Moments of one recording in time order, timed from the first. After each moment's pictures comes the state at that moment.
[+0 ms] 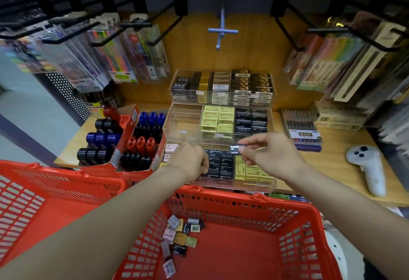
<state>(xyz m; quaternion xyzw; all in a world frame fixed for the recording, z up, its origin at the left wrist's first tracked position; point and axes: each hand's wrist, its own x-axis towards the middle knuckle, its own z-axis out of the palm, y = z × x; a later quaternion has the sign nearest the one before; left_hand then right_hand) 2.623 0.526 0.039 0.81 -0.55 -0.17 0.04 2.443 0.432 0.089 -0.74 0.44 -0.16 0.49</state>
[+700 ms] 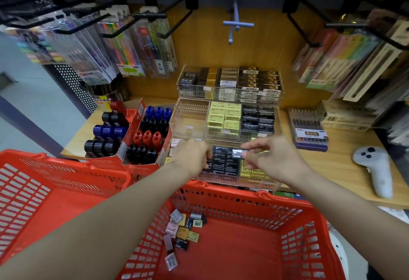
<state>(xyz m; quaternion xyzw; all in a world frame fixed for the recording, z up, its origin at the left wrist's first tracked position) 2.630 0.530 0.035 0.82 -0.55 -0.15 0.04 2.445 0.441 0.082 -0.75 0.44 -0.12 0.49</state>
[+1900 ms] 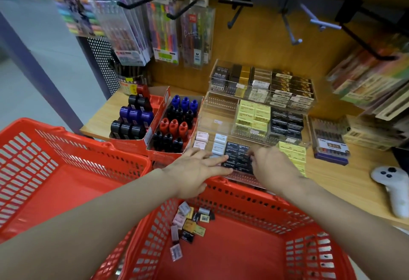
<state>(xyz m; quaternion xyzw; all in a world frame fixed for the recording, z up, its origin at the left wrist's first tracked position) 2.660 0.610 0.019 0.68 -0.72 -0.16 -0.05 2.501 0.469 0.050 -0.92 0.37 0.07 0.10</state>
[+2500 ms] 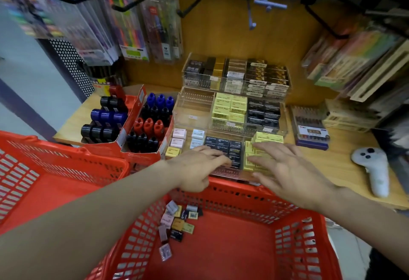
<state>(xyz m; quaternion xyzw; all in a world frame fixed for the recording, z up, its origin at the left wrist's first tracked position) 2.629 0.555 0.015 0.66 -0.72 -0.20 -0.04 2.404 0.435 0.052 -0.98 0.19 0.06 0.01</state>
